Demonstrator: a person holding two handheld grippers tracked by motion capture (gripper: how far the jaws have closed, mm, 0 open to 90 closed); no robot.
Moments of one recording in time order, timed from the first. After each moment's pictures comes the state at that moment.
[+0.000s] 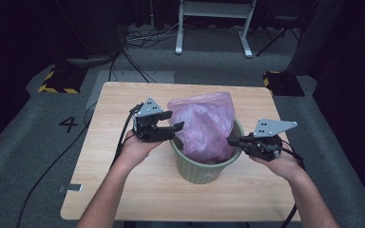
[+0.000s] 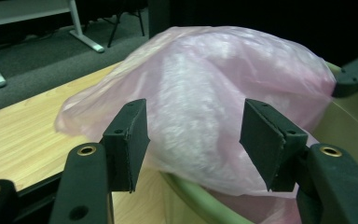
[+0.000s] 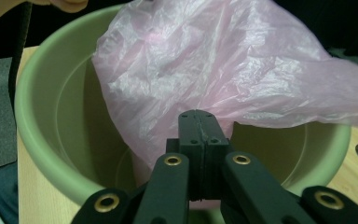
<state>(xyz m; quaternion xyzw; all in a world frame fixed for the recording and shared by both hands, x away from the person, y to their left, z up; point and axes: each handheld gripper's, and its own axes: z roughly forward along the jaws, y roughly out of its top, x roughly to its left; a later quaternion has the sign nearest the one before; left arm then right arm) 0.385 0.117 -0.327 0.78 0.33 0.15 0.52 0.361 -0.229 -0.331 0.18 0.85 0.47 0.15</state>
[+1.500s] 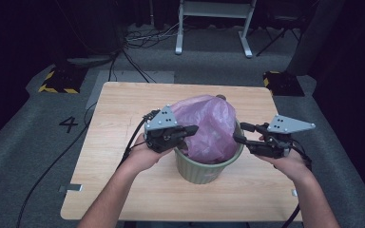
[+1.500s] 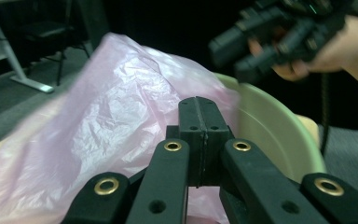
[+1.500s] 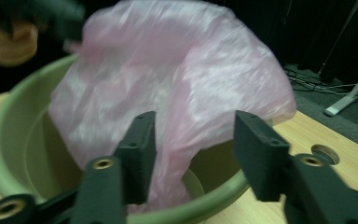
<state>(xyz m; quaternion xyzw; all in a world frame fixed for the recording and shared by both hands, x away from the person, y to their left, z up) 0.352 0.083 -0.313 0.80 0.19 0.12 0.56 0.358 -0.249 -0.323 0.24 0.80 0.52 0.19</state>
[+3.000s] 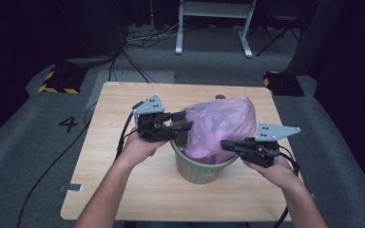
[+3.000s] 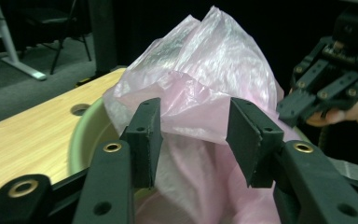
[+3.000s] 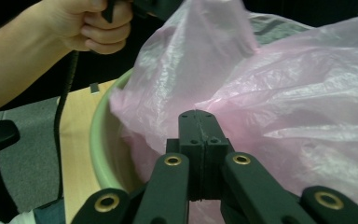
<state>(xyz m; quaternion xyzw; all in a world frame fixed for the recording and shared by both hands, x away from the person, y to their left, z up) 0.379 0.106 -0.309 0.77 0.25 0.08 0.59 0.340 -0.215 -0.327 0.19 0.81 0.54 0.10</state>
